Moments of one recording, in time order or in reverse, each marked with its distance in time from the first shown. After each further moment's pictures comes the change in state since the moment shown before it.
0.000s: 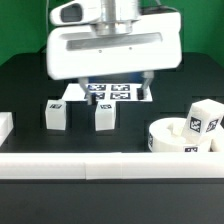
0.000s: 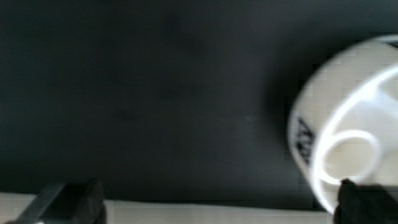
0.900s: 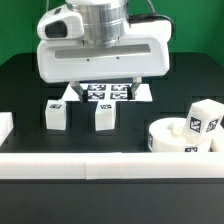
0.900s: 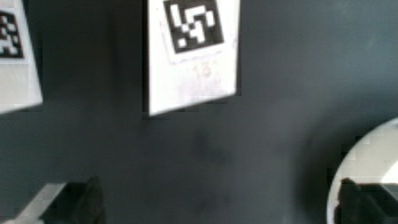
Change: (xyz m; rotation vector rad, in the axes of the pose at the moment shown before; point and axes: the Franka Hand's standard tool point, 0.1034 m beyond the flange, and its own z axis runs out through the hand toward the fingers) arm -0.032 -0.005 0.004 0.038 -0.390 0.161
